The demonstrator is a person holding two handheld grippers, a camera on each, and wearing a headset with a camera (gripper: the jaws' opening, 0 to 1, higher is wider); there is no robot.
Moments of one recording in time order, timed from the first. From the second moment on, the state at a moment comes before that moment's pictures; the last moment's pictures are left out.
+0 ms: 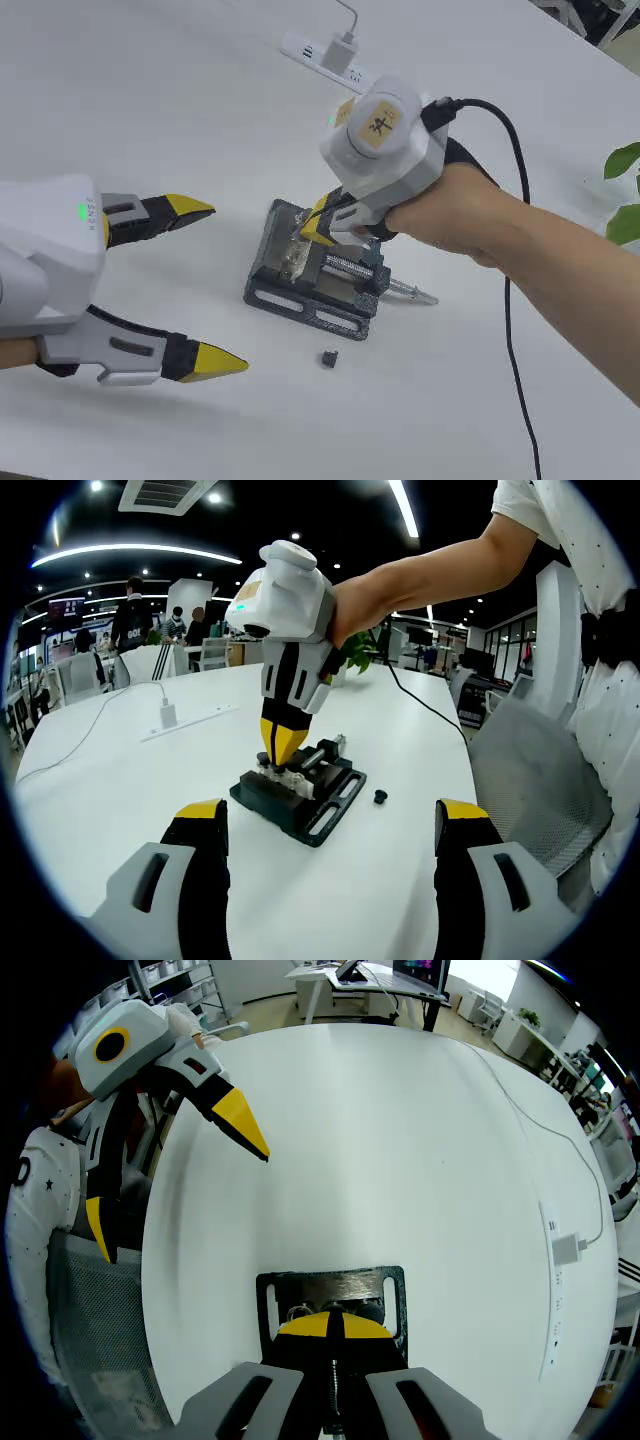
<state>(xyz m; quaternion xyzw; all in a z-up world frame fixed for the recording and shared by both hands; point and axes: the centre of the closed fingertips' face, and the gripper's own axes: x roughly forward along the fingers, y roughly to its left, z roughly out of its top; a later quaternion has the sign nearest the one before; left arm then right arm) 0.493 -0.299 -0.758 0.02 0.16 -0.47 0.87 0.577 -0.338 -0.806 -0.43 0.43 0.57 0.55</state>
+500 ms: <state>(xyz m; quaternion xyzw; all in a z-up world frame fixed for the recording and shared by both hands) 0.496 -0.302 -0.753 0.02 0.15 -0.47 0.87 0.576 -0.337 -0.805 -0.44 0.41 0.57 0.56</state>
